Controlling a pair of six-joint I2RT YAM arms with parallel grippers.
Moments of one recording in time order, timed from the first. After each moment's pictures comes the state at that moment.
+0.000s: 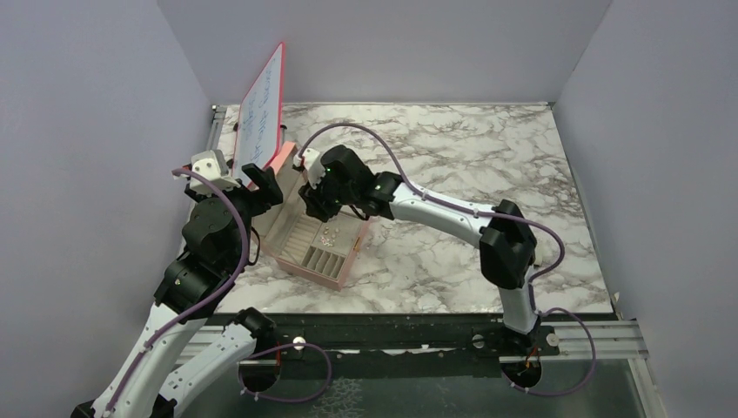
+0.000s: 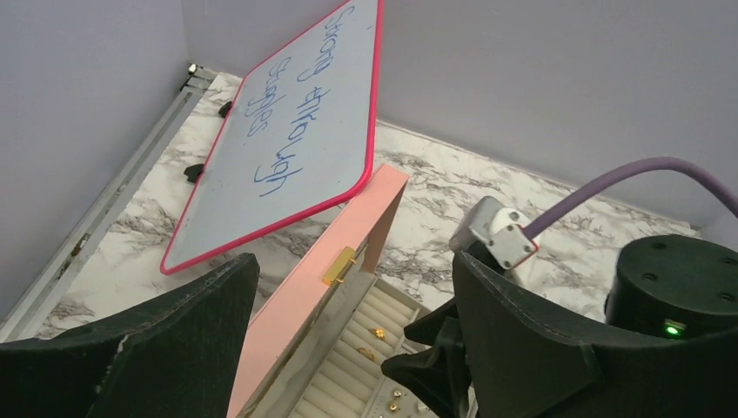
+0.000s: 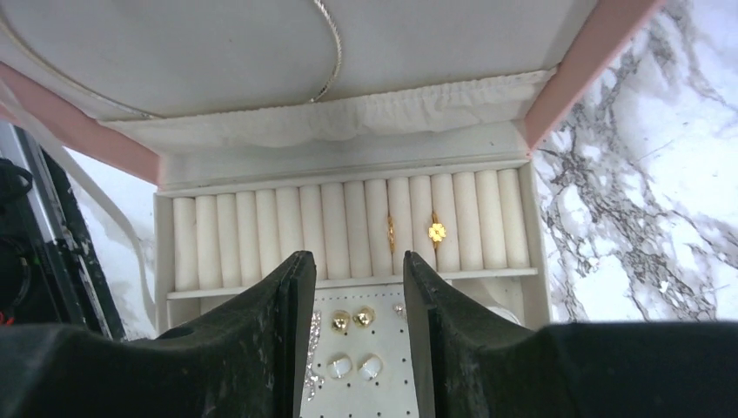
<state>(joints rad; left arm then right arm) -0.58 0.62 1.01 -0.46 -0.68 -0.34 0.99 2.03 1.75 -0.32 -0.16 -0.06</state>
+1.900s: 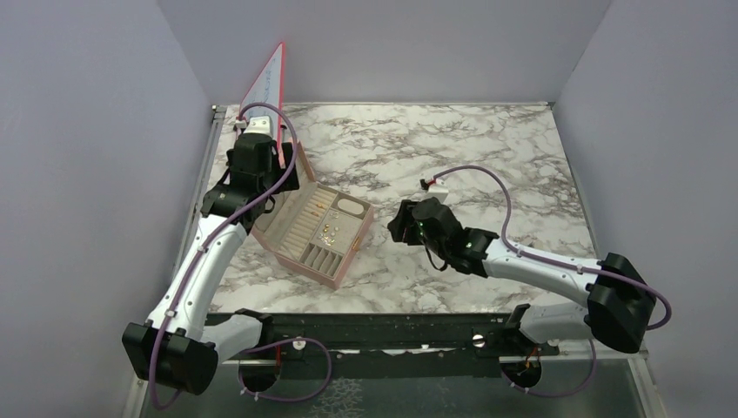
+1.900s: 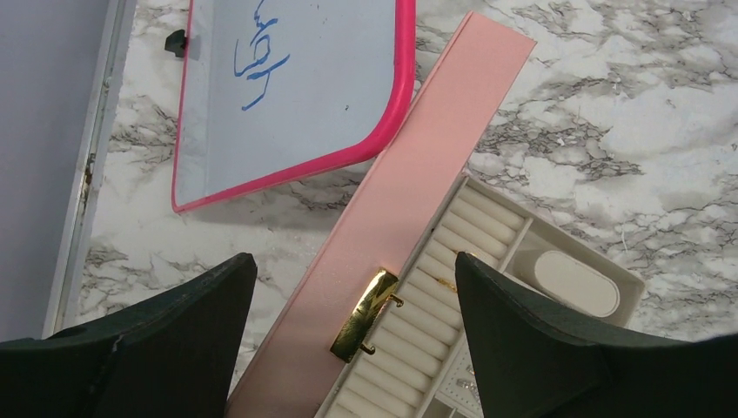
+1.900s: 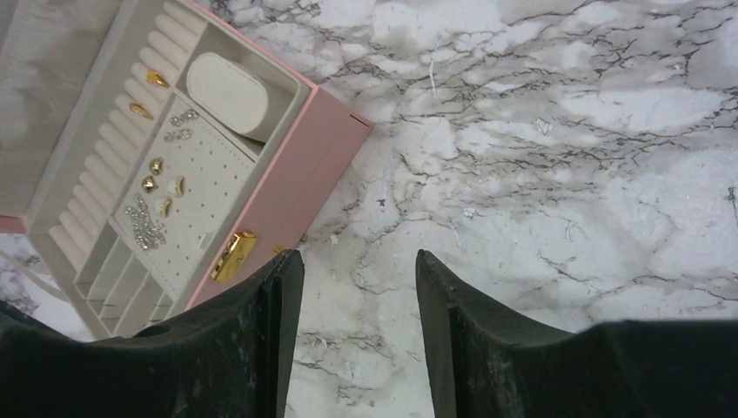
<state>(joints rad) -0.25 1.11 1.13 -0.61 -0.28 -0.23 0.92 1.27 0.75 -0.03 0.38 0.71</state>
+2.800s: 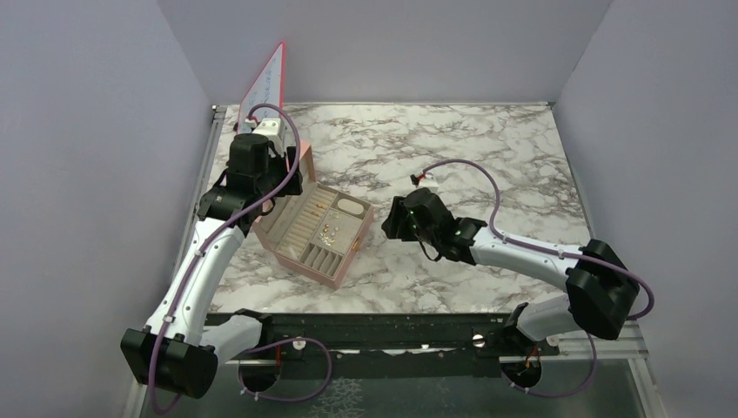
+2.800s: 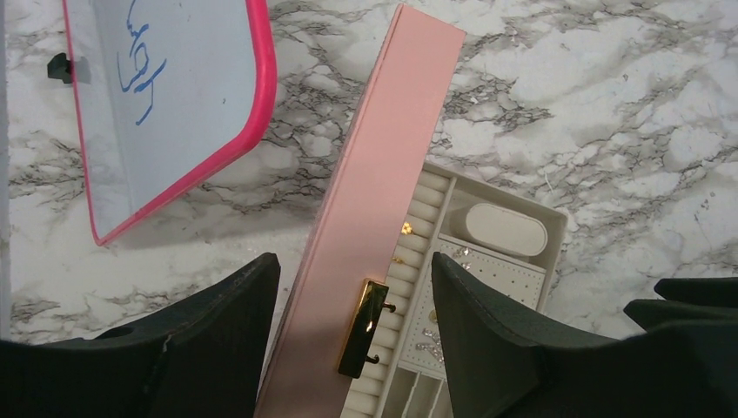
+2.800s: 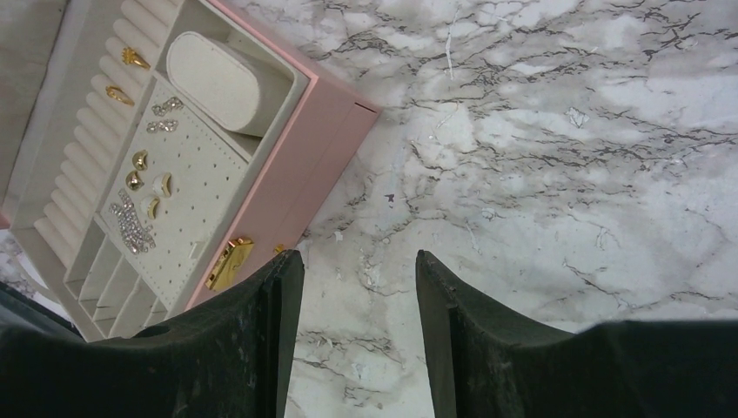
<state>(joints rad) -0.24 1.09 1.13 -0.61 -0.04 -0.17 0.87 1.40 0.83 -0.08 0.26 0.71</state>
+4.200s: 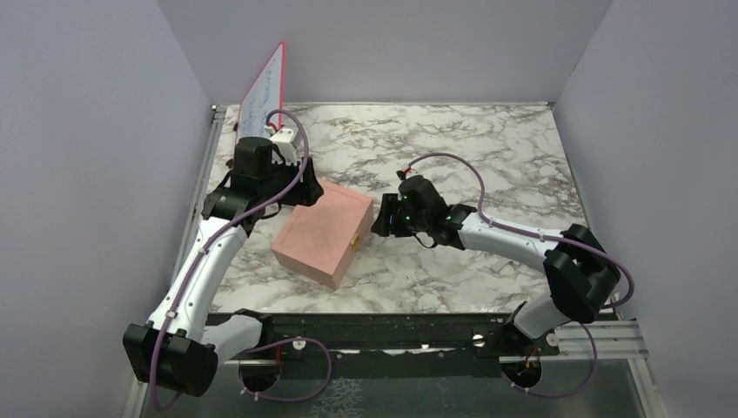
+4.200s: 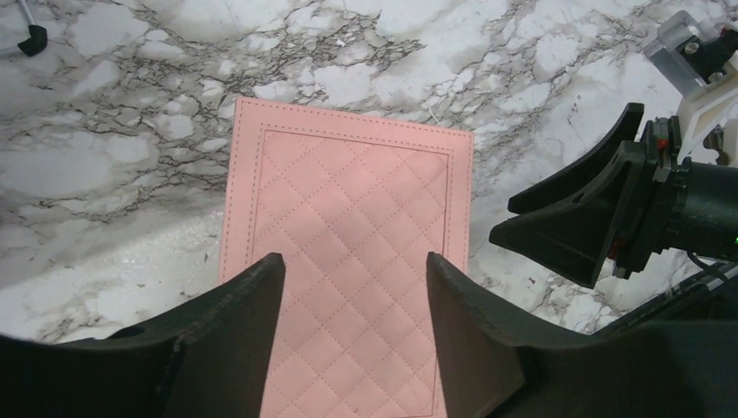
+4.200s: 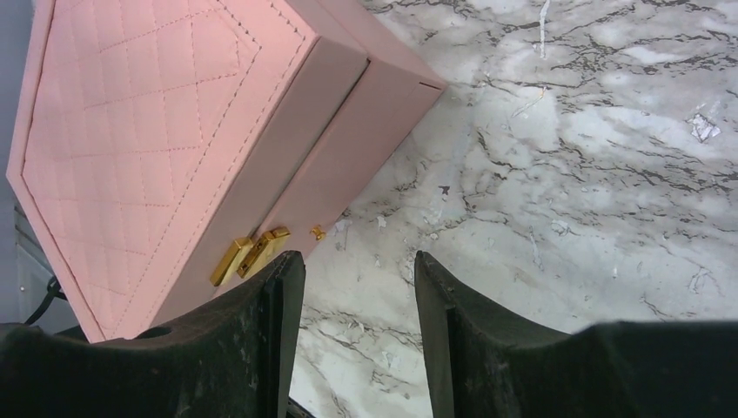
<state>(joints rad) -0.24 1.10 1.10 -0.61 0.29 -0.16 0.81 1.54 0.93 -0.10 -0.02 0.67</state>
